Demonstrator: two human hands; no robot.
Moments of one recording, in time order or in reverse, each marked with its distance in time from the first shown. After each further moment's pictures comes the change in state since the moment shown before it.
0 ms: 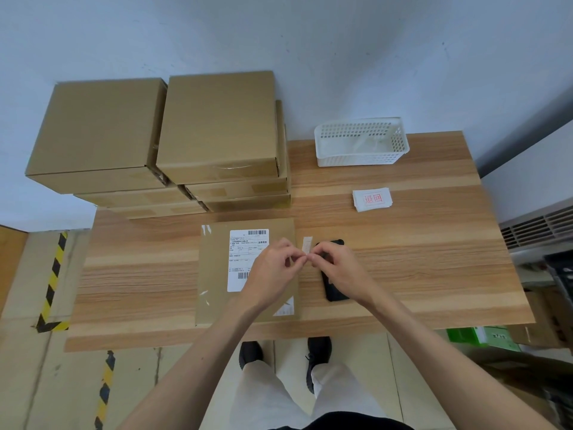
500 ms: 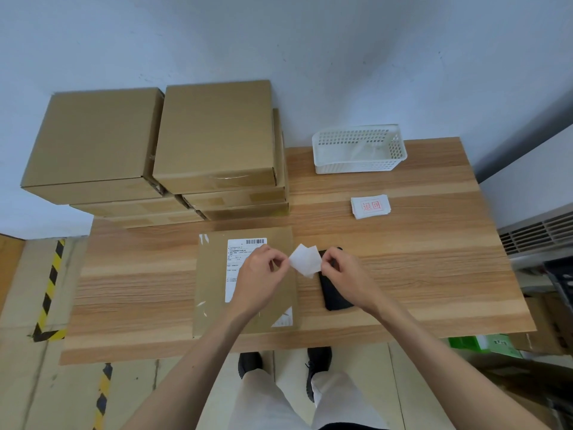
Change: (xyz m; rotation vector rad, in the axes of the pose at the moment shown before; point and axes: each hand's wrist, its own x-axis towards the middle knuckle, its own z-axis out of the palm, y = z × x) left_hand 0.005 -0.011 -0.009 -0.051 0.101 -0.194; right_hand -0.001 -0.001 -0.016 -0.006 0.014 0.152
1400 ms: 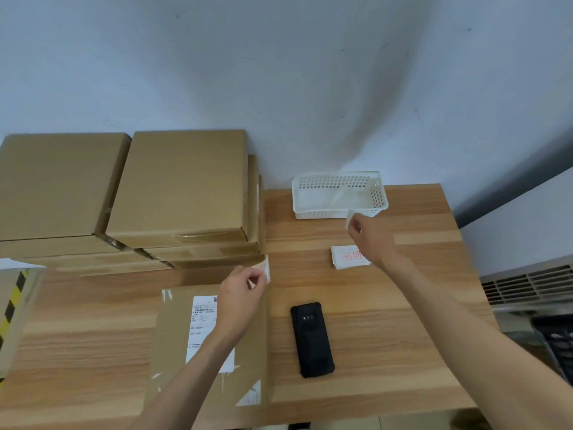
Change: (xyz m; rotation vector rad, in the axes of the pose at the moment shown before) left_hand 0.087 0.036 0.018 -0.113 0.170 -0.182; right_hand 0.162 0.022 -0.158 -0.469 0.291 0.025
